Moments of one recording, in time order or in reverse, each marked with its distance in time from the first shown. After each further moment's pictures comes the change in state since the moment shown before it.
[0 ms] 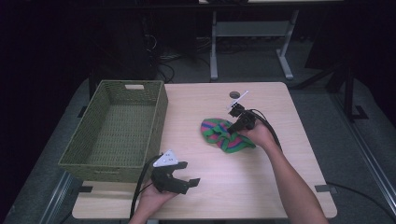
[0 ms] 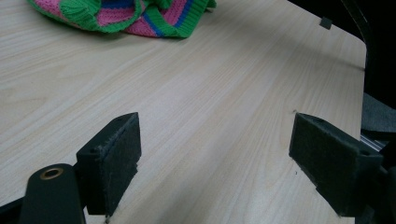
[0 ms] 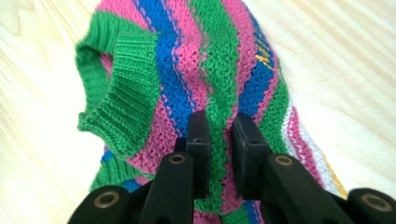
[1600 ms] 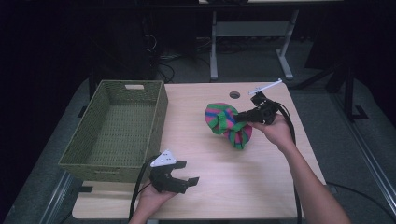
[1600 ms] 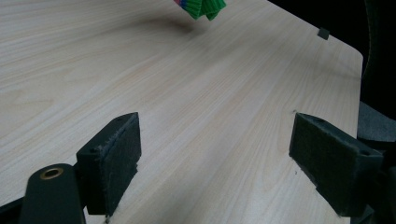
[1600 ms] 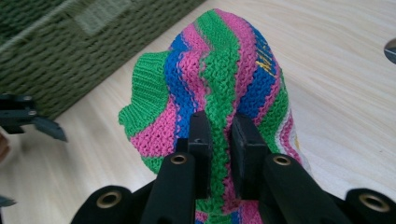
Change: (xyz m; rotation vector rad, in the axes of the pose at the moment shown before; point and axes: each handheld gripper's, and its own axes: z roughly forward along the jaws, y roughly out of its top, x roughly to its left) left arm 0.001 -0.001 -0.005 -0.029 0.002 -0.021; right arm 0.011 -0.022 -0.098 -0.324 0.153 0.090
